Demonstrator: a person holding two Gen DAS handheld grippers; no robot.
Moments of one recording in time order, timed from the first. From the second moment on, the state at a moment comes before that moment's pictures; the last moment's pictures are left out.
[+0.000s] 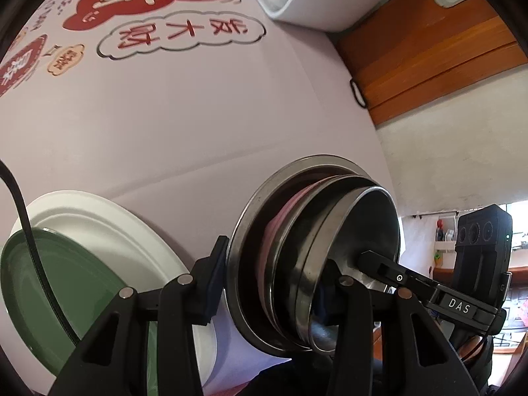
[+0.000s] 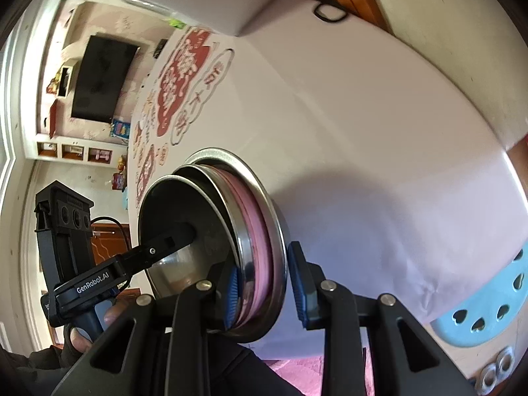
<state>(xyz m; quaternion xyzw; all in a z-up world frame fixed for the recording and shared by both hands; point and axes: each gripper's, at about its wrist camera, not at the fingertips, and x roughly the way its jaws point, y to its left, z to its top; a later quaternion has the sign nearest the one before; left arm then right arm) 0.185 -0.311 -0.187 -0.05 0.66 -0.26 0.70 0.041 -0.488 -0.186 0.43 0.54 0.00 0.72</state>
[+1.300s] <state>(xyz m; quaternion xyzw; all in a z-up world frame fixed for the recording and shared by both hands) 0.090 -0.169 -0.138 -0.20 0.58 -0.10 0.78 0.085 -0.371 -0.160 0.29 0.58 0.20 0.74</state>
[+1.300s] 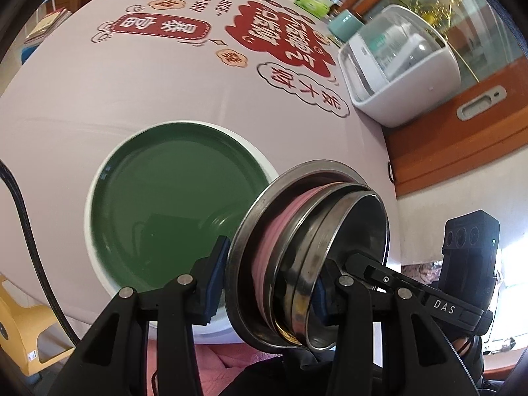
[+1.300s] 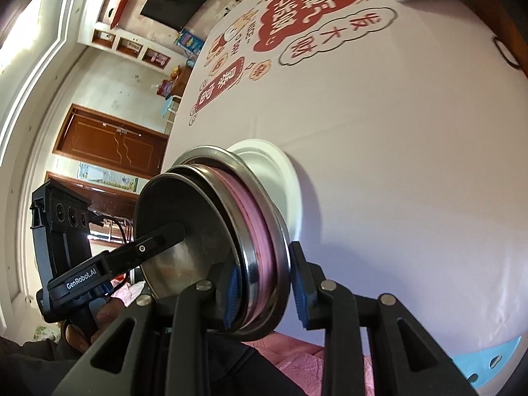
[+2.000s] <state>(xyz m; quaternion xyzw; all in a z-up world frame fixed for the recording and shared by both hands) 0.121 -0.121 -0.165 -0.22 0.61 -0.11 0.75 0.101 -0.326 -0.172 0.29 0.61 0.17 0.72</state>
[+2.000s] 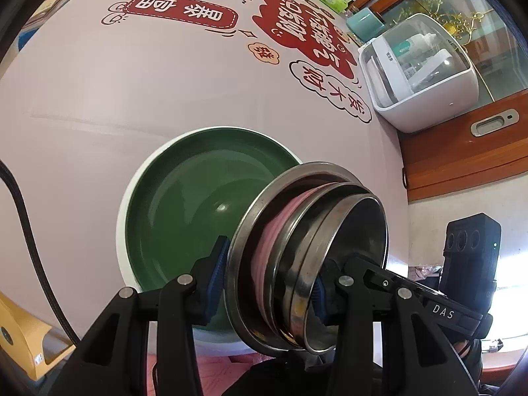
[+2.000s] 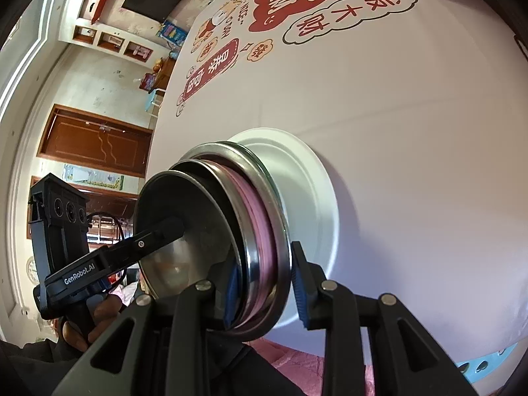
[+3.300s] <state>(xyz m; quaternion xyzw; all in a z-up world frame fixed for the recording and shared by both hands) 0.087 -0.069 -0.127 -0.18 0.58 -0.19 0.77 0.046 -0.269 -0.125 0.28 0.51 0.02 0.81</state>
